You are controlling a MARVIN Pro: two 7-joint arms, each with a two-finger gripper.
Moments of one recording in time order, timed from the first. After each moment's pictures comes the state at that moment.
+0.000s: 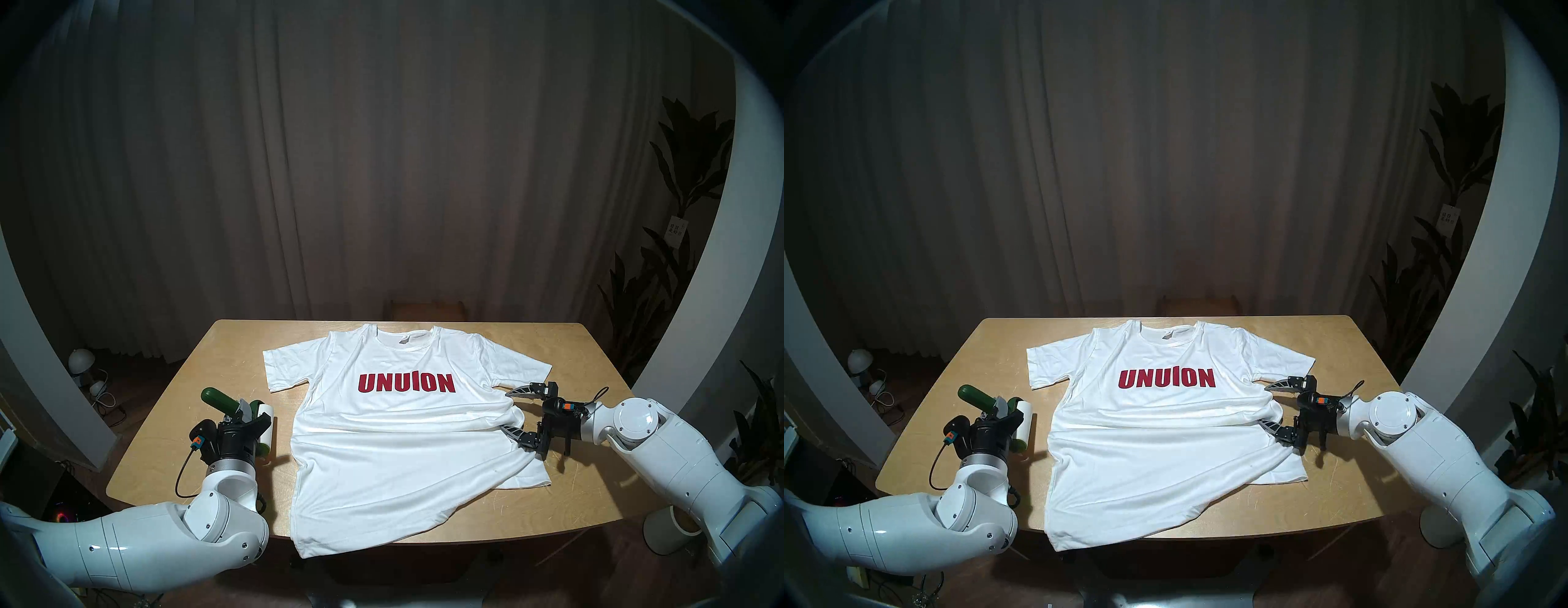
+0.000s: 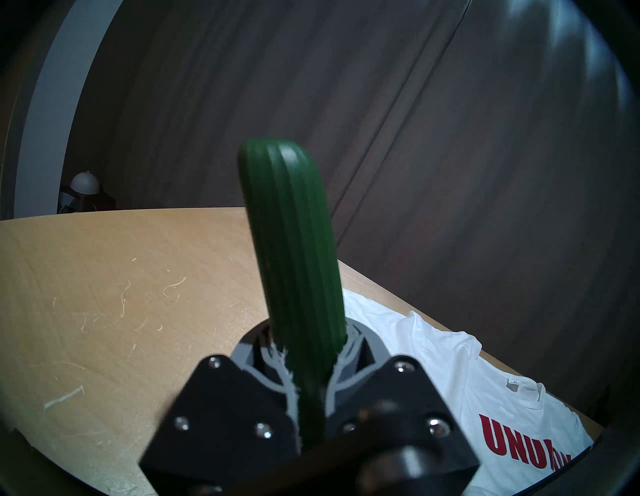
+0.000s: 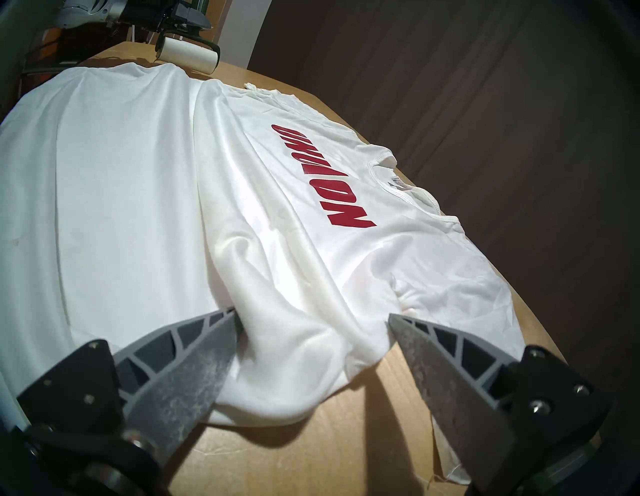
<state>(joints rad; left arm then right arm) 1.49 -0.51 -0.58 -1.87 -1.14 -0.86 0.89 -1.37 -0.76 1.14 -1.19 0.19 -0.41 0.76</state>
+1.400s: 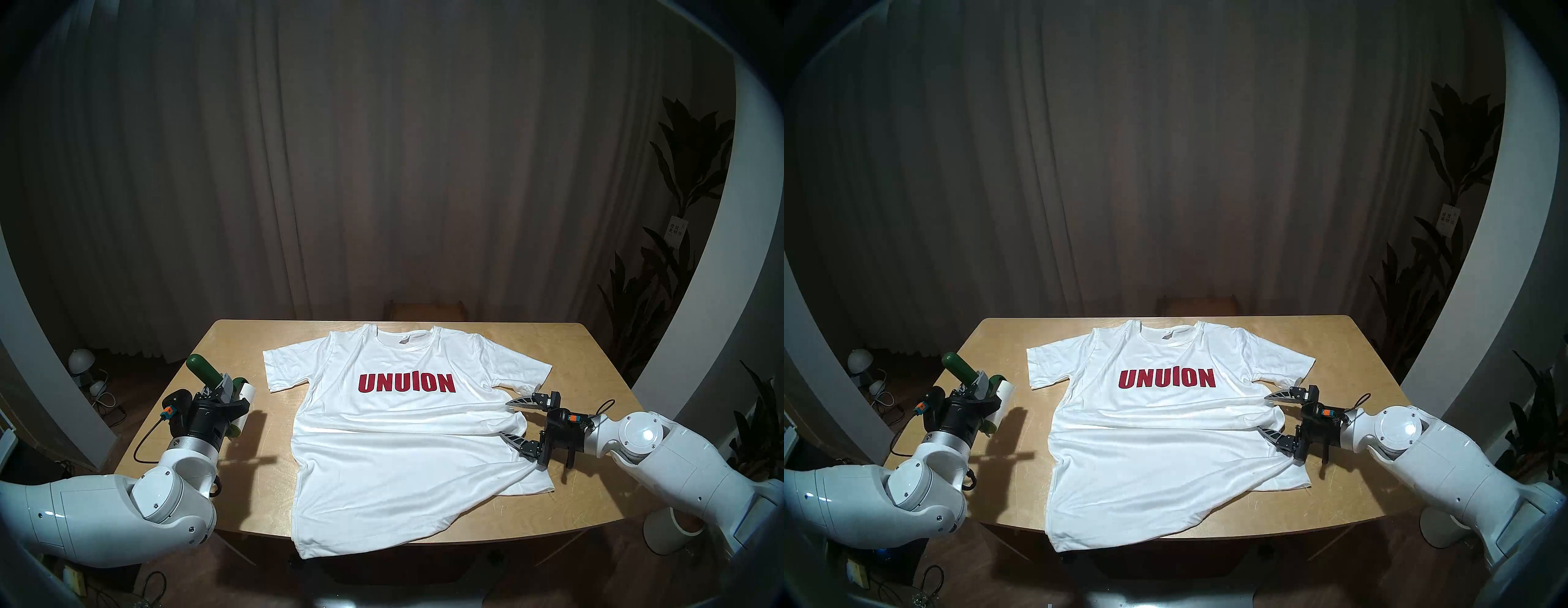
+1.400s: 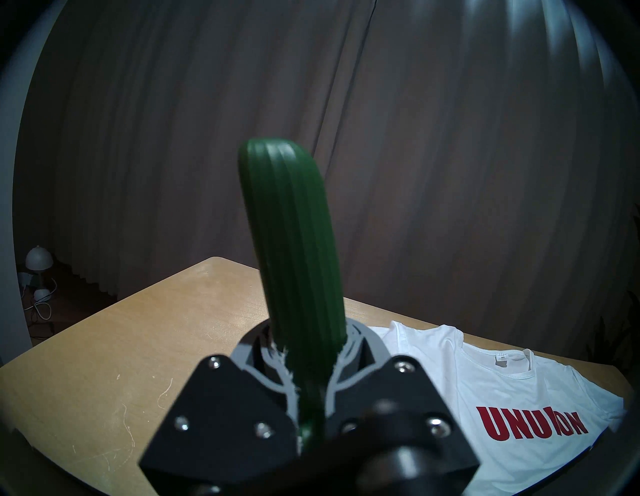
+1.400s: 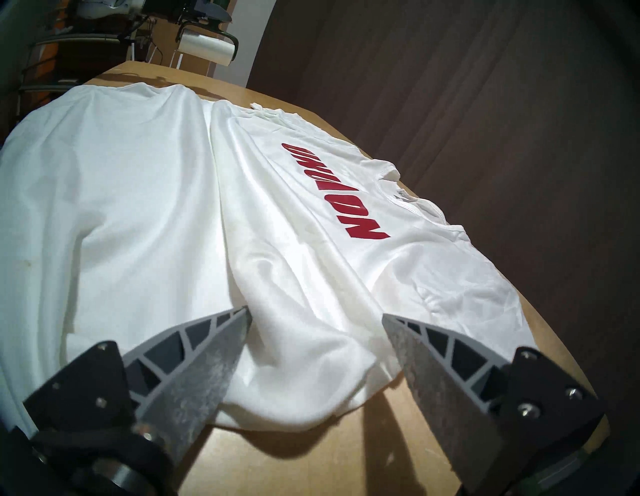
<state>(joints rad) 1.47 -0.27 -0.59 -1.95 -1.15 -0.77 0.74 -1.38 -0.63 0.96 -1.24 0.35 -0.49 0.66</state>
